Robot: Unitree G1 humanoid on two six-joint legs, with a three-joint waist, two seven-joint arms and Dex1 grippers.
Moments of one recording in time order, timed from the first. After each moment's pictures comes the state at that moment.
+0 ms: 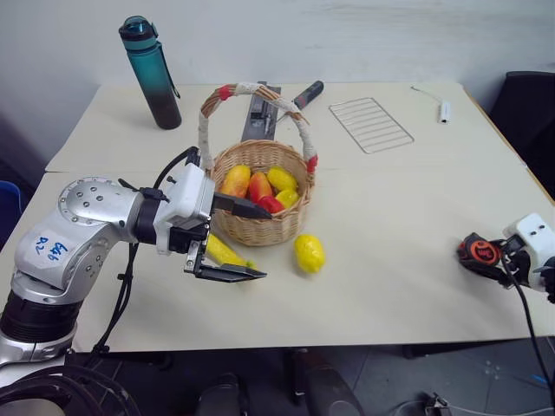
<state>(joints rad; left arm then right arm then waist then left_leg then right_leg) -0.58 0.84 -0.02 -0.38 -0.64 0.57 -1.18 -0.30 -0.97 -0.25 0.59 0.21 0.26 0.99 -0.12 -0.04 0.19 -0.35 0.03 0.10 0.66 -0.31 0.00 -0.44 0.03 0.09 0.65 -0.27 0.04</state>
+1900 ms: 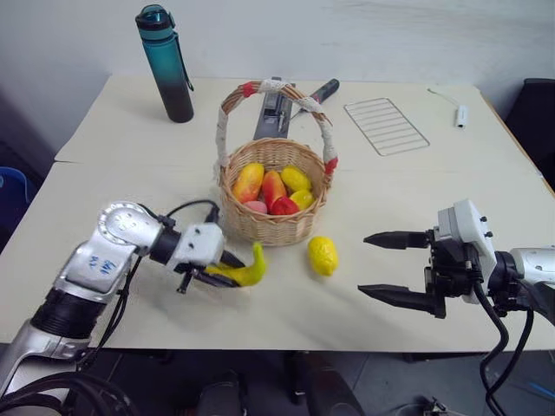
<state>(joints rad) -0.55 0.80 -0.14 -0.19 -0.38 0.35 -1.34 -0.10 -0.97 -0.29 -0.60 0.90 0.73 0.98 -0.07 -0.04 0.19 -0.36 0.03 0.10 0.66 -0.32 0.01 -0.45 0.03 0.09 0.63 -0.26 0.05</state>
